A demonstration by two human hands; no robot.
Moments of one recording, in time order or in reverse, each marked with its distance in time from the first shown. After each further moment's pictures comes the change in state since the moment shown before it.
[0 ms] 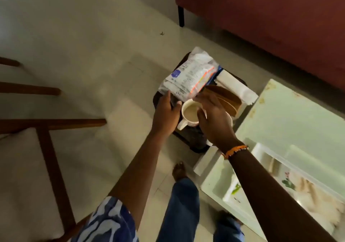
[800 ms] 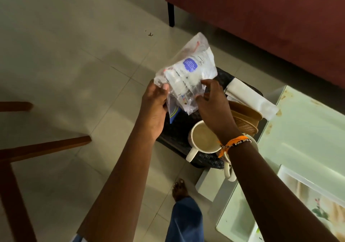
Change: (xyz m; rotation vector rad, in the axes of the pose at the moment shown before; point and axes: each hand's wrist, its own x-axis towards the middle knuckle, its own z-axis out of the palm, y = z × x) left_hand 0.107 -0.019 -0.019 -0.936 -0.230 0.028; right_hand 0.114 0.016 0.053 0.296 0.106 0.400
